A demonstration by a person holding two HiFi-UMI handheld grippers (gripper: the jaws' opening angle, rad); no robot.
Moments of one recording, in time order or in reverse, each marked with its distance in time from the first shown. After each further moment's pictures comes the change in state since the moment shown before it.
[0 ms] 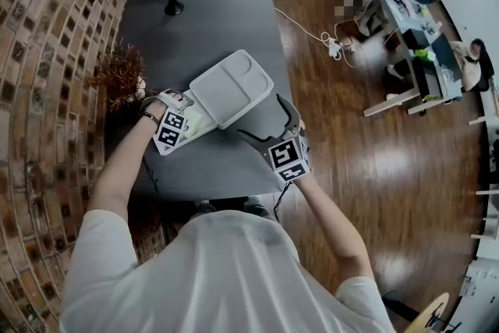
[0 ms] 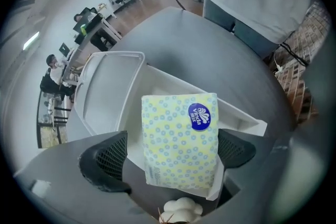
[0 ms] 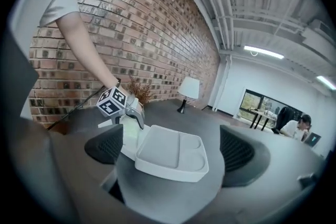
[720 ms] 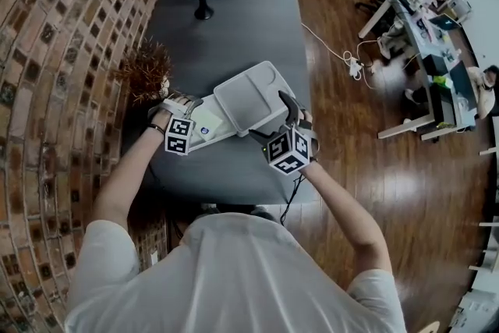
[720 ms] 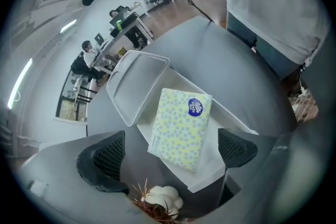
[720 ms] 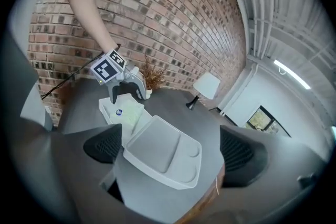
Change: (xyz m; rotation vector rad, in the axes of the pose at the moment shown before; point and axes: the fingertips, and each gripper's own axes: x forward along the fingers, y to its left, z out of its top) left arm -0.046 0.001 -0.020 -0.263 -0.023 0.197; right arm 0.056 0.012 0.006 -0.327 0.146 0.095
